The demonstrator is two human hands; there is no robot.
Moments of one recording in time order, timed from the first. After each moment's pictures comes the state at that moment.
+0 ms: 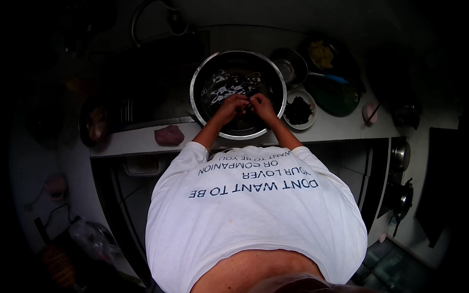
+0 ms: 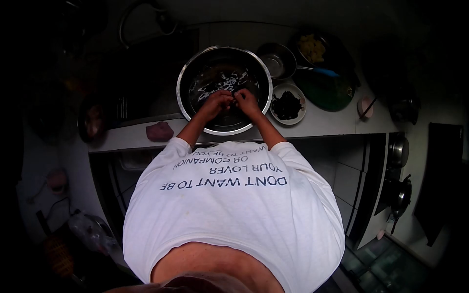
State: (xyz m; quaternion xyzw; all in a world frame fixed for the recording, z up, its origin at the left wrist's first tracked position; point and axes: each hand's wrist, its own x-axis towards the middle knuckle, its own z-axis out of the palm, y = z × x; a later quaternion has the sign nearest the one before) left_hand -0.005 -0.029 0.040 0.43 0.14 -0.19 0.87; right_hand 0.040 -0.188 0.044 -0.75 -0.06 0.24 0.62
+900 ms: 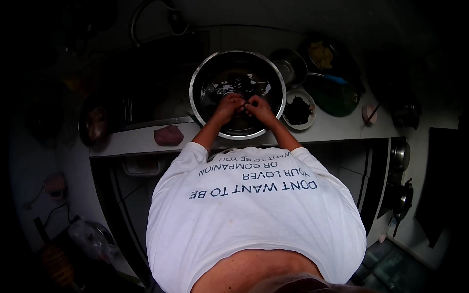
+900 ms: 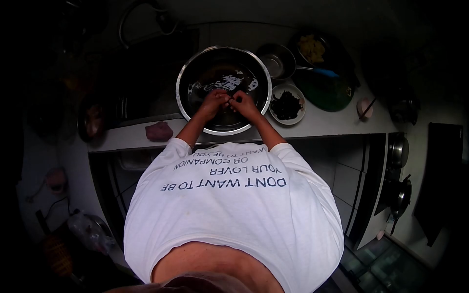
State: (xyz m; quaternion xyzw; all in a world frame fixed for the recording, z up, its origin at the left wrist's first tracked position) left_hand -0.002 -0.029 0.026 0.48 0.19 -0.14 0.84; right_hand 0.033 -0.187 0.058 -0.71 -0.12 0.29 0.63
